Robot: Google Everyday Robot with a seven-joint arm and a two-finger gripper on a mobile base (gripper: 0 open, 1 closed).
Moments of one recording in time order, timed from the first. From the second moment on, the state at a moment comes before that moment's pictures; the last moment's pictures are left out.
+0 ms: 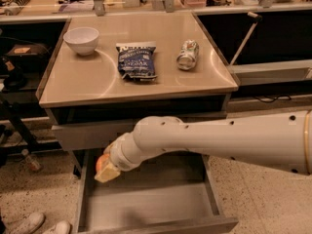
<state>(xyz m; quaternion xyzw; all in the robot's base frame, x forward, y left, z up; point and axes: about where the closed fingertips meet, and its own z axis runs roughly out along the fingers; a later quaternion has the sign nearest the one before) 0.476 0.148 0.639 -0.60 0.71 0.22 0.29</state>
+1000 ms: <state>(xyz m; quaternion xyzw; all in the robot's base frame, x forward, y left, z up) 0.491 0.158 0.709 -0.62 0.69 0.20 0.33</state>
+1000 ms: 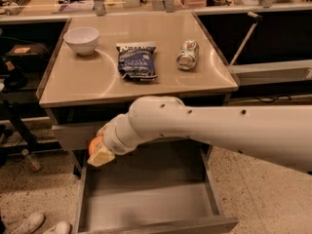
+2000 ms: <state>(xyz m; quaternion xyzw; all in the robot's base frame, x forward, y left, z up) 0.527 0.178 0.838 -0.65 0.64 0.15 0.37</state>
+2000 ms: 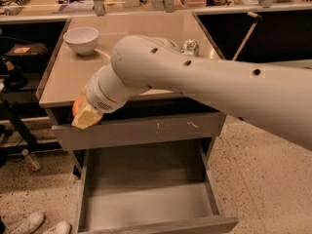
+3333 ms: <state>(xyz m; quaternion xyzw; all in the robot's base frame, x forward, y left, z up) 0.632 0.228 0.917 -0.69 0.59 0.17 0.38</state>
